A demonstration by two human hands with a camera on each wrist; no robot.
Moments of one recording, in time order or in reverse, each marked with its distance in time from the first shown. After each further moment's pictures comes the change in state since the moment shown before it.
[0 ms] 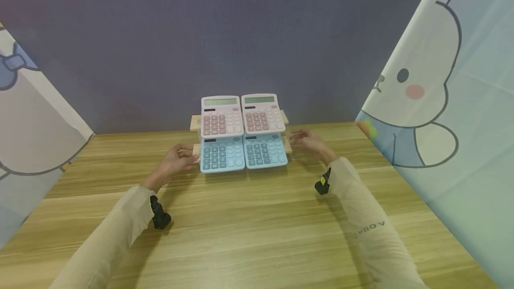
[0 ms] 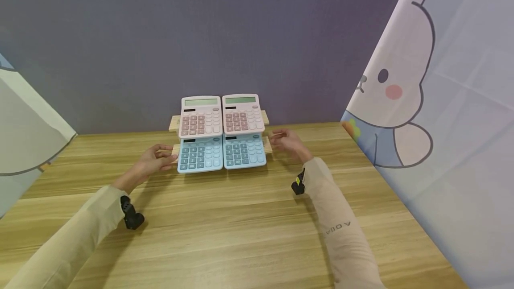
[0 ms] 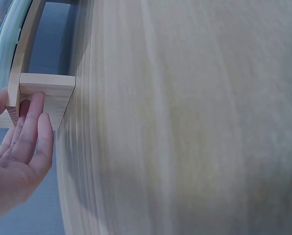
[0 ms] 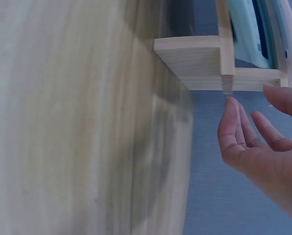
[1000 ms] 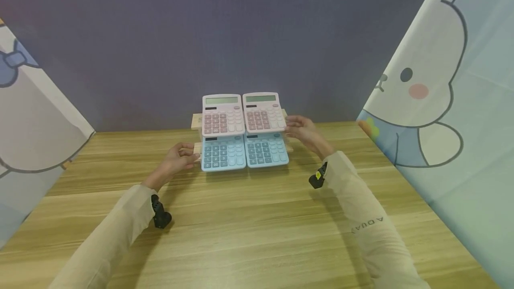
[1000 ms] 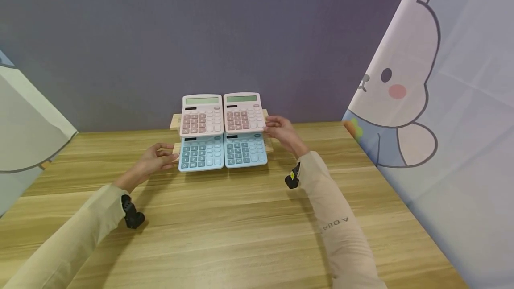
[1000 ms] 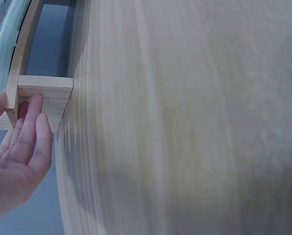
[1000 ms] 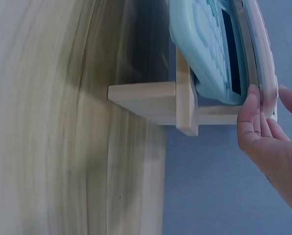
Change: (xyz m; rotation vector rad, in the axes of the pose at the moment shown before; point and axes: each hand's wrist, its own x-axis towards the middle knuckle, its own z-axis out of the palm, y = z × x) left_hand -0.001 0.001 0.001 -0.010 0.002 -0.011; right_hand 0.004 -0.034 0.021 0.086 0.072 -0.132
